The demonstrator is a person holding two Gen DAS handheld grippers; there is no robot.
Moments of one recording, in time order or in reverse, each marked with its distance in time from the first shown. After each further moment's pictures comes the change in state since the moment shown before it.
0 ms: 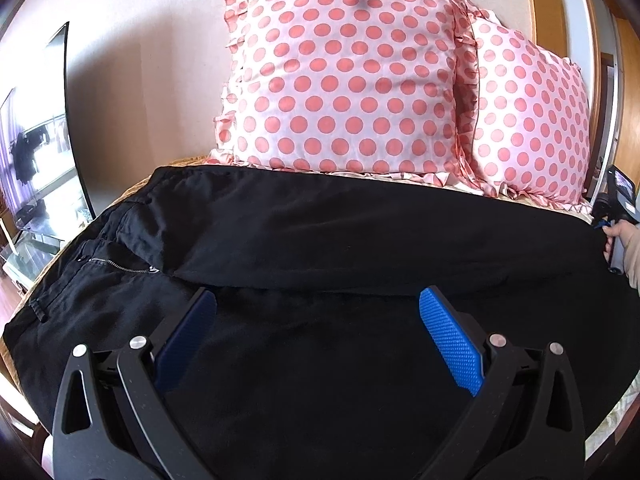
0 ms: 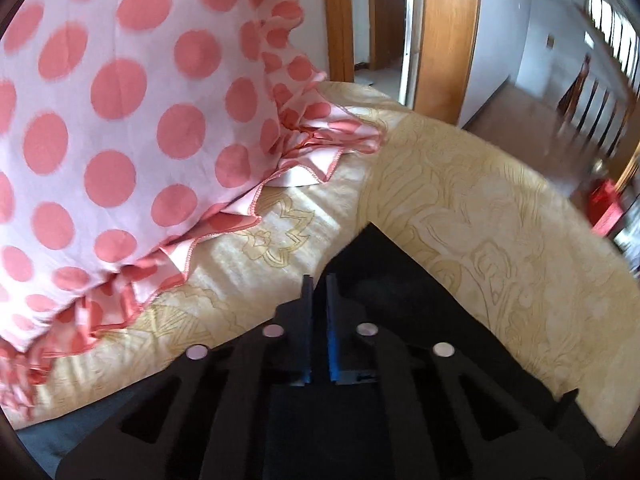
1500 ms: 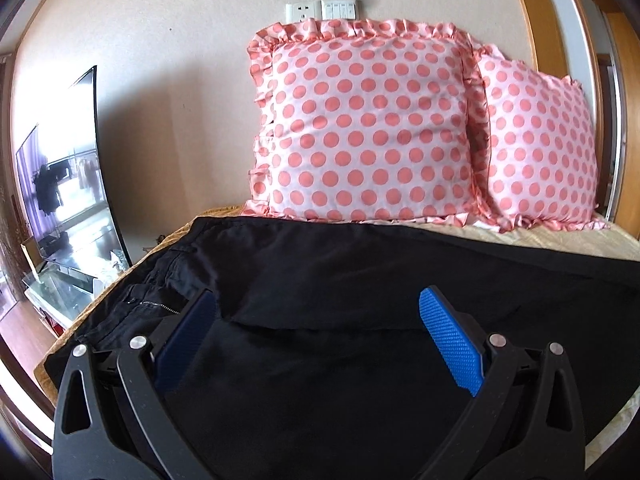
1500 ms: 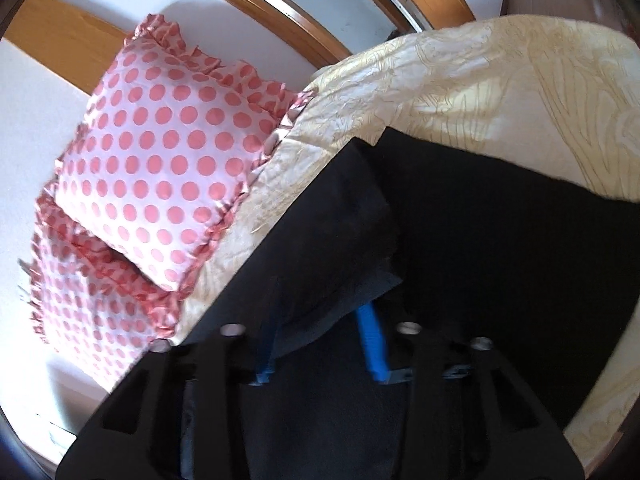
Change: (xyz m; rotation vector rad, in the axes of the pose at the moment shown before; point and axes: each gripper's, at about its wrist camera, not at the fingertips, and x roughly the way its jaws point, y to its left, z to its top) left arm -0.035 0.017 0.014 0.047 -0.151 0.093; right arm -0.108 -0.146 -0.138 0.375 0.007 0.519
